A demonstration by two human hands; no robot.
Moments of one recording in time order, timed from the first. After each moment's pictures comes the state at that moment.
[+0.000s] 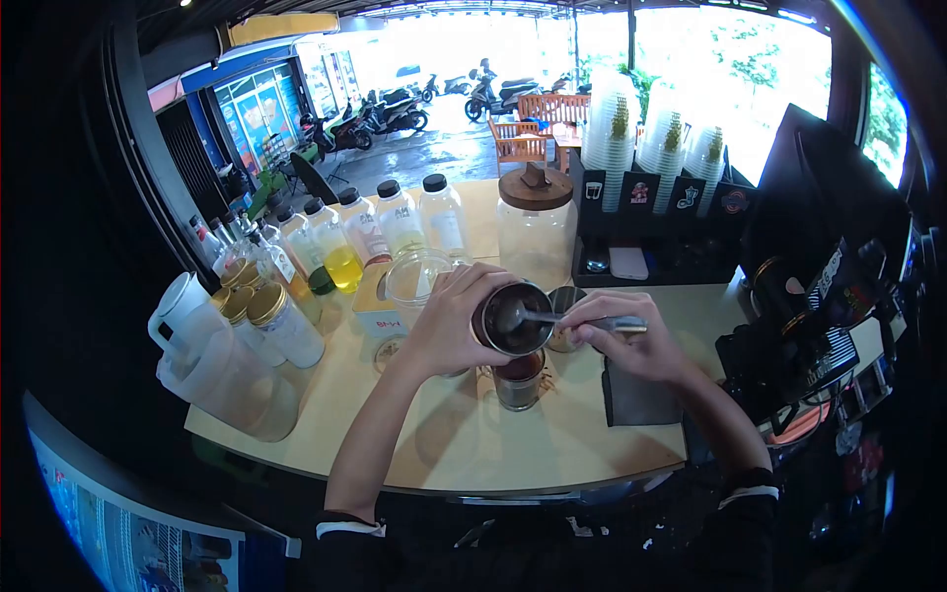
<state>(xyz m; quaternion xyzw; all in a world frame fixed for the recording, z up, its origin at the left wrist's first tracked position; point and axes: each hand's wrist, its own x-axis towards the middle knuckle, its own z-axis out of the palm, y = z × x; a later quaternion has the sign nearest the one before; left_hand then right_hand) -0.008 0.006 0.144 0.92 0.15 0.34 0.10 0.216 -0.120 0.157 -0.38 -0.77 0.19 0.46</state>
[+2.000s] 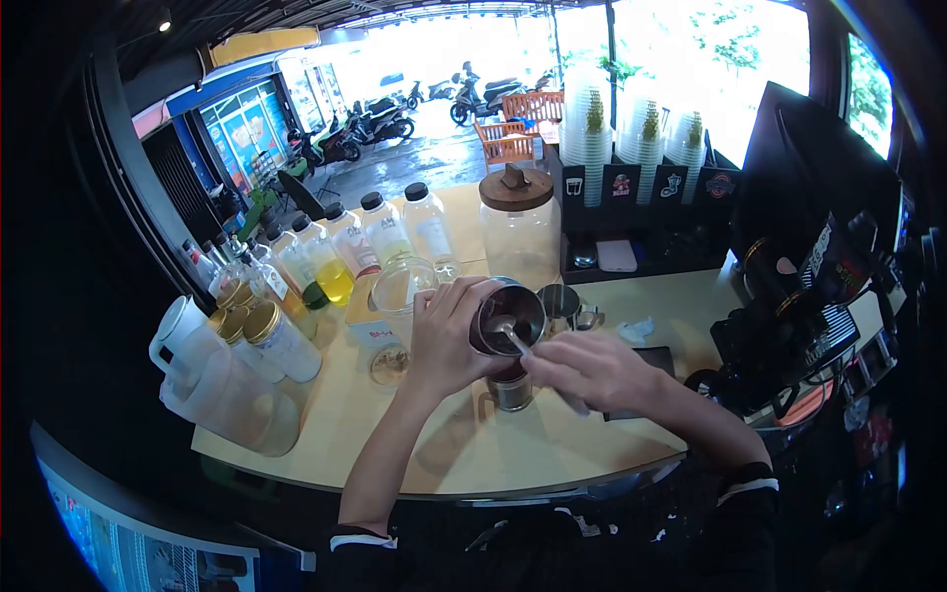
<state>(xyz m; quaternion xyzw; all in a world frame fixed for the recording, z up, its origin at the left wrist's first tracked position) 0.005 -0.019 0.134 0.89 0.21 0.41 -0.02 0.198 -0.129 0.137 -0.28 -0.87 -0.23 0.34</state>
